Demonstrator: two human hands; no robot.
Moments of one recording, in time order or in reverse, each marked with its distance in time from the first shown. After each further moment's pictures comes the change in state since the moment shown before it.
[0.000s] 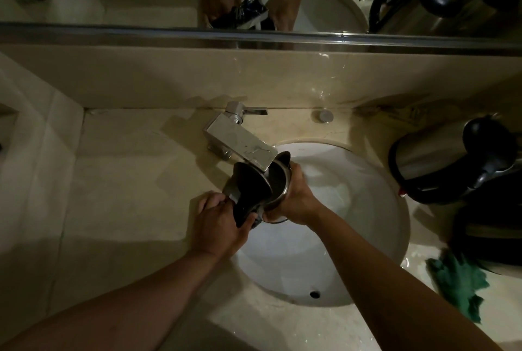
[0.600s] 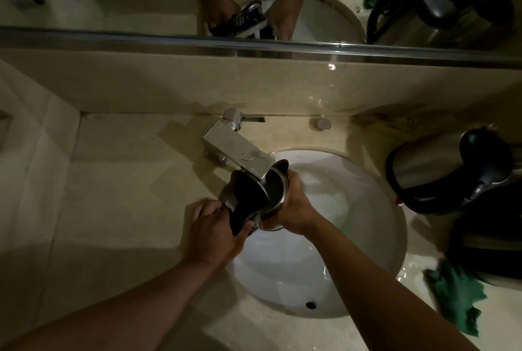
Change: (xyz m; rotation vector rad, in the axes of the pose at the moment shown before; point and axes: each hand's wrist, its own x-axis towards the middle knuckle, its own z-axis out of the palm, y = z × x) left_hand 0.001 0.002 -0.001 0.003 0.019 -0.011; right_hand -0.002 0.004 -0.002 0.030 -0.008 -0.013
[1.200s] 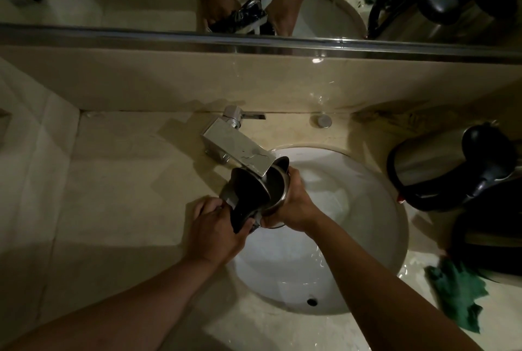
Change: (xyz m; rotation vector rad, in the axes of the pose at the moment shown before) left_hand 0.001 0.002 -0.001 -0.007 -0.011 -0.013; right_hand 0.003 0.001 0.000 -0.004 -0.003 0.025
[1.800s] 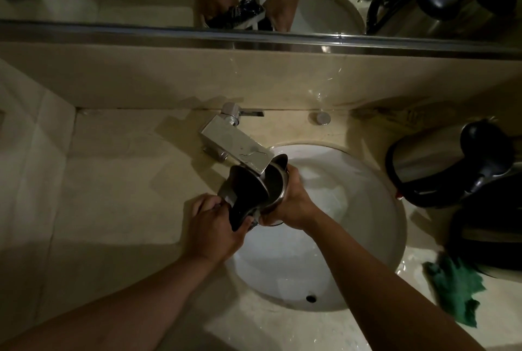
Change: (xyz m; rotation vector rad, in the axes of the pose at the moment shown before) left_hand 0.001 0.000 -0.004 0.004 -0.024 0.019; right_hand -0.005 -0.004 0.001 0.003 0.004 0.003
